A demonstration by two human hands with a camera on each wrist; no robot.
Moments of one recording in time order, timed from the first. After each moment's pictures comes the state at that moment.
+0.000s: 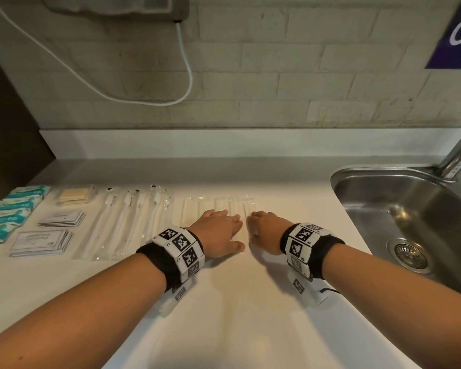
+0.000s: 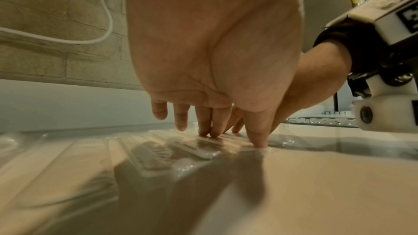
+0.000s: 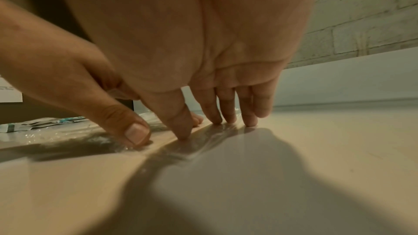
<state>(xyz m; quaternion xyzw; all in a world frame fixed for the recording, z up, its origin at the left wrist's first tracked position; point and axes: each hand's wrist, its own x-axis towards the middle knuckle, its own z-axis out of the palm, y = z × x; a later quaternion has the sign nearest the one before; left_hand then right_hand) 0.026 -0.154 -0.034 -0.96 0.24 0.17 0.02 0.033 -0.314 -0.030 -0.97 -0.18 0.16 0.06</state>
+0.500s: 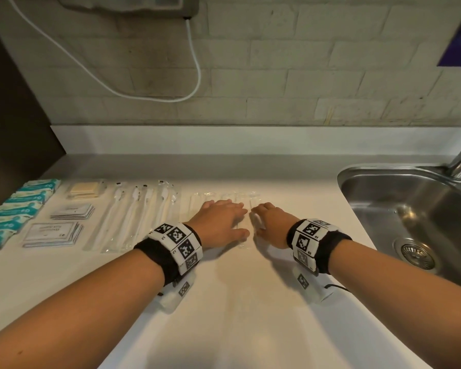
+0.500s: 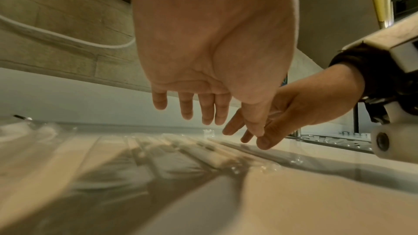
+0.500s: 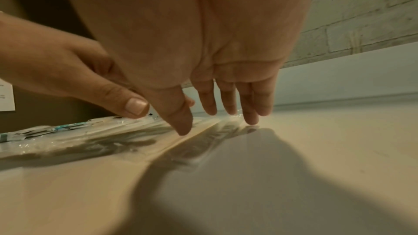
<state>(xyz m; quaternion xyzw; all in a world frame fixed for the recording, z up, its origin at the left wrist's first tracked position) 0.025 -0.141 -0.029 -0.97 0.21 0.10 -0.10 0.034 -0.315 -0.029 -0.97 -0.16 0.16 0.11</state>
